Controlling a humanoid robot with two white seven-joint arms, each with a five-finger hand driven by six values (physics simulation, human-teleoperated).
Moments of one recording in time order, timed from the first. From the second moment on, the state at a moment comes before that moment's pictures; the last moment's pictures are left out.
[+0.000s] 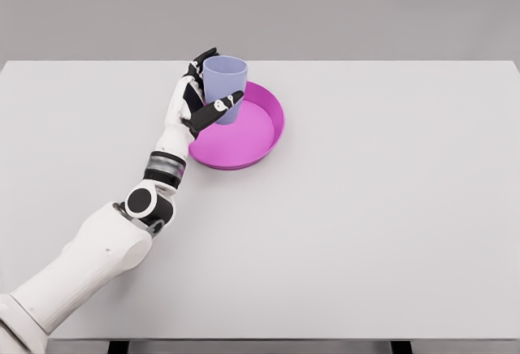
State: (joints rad) left arm -0.55 0.29 -0.91 -1.18 0.78 -0.50 0.34; right arm 0.09 0.00 0.00 0.06 -0.07 0.01 0.09
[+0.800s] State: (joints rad) left arm -0.55 0.29 -0.88 -1.20 0.84 -0.50 0.34; right arm 0.09 0.00 0.00 0.06 -0.07 0.01 0.09
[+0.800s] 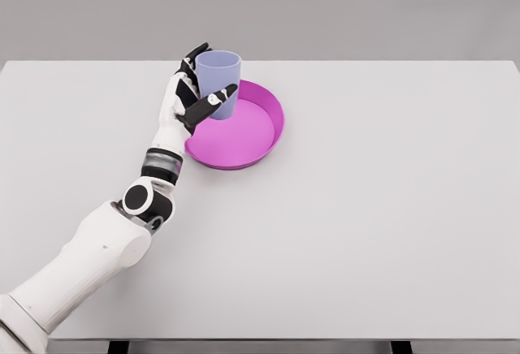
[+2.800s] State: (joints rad) left arm -0.56 0.49 -0.85 -1.34 0.86 -0.50 0.34; right arm 0.09 0.00 0.00 0.06 -0.07 0.01 0.09
